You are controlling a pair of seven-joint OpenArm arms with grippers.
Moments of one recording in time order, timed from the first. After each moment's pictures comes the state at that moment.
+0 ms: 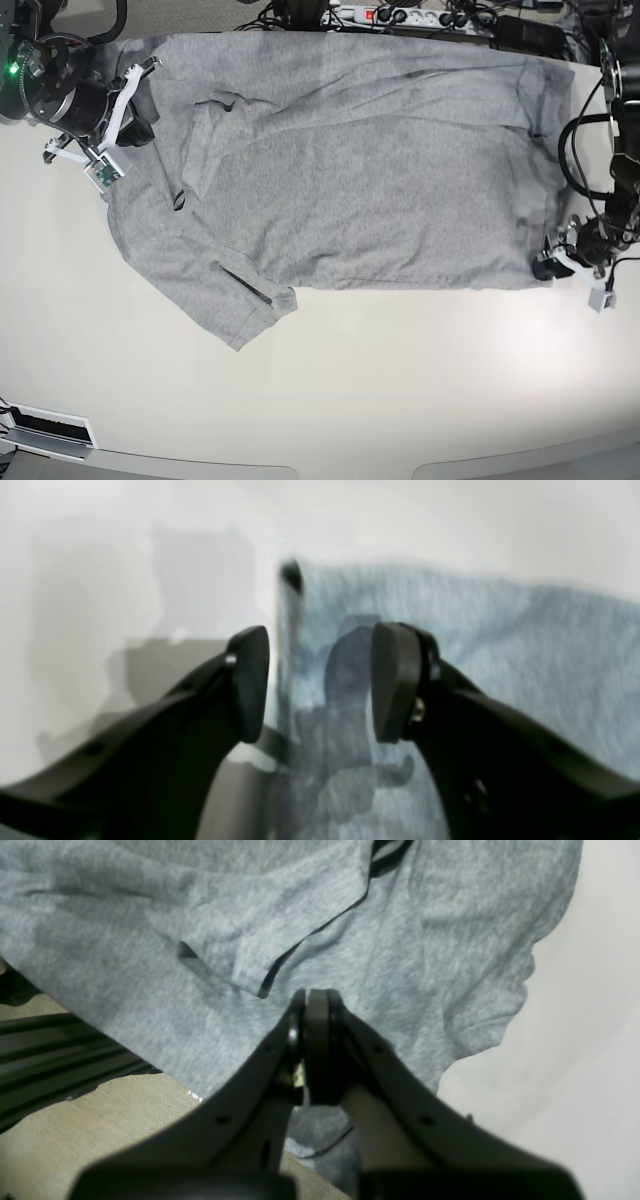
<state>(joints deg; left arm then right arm) -21.4 -31.7 -1.6 35.3 -31.2 -33.9 26.2 -26.4 19.2 13.0 114.5 26.1 35.3 -60.5</state>
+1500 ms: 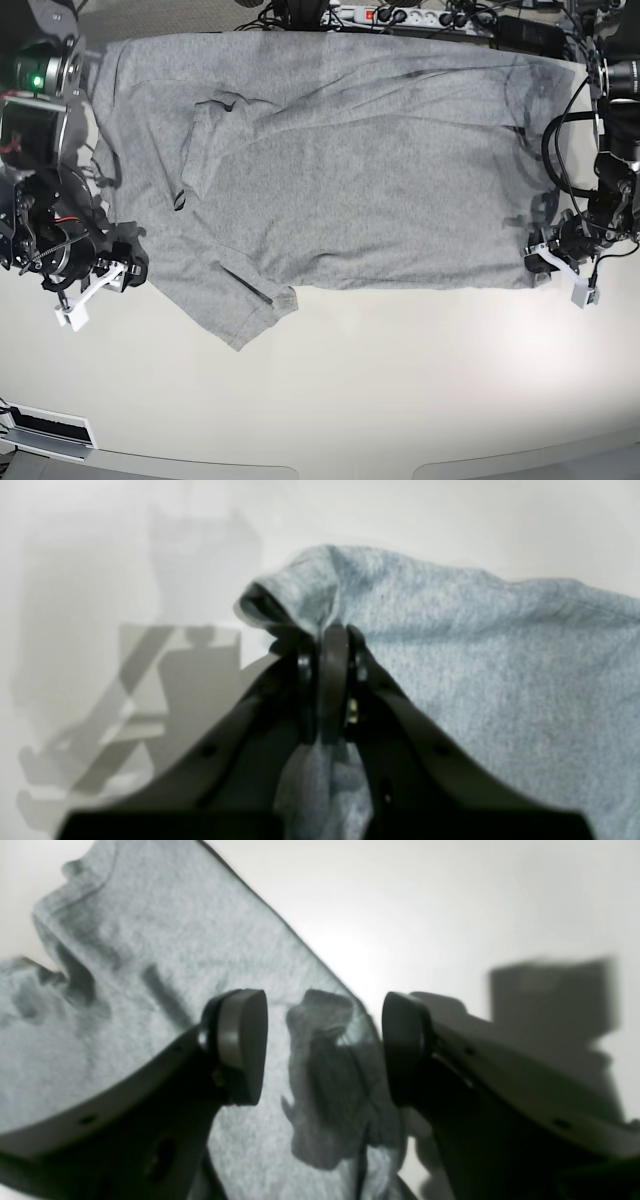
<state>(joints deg) -21.0 -29.0 -1.5 35.3 -29.9 -32.3 26.6 21.5 18.9 13.1 45.1 28.2 31.9 -48.2</state>
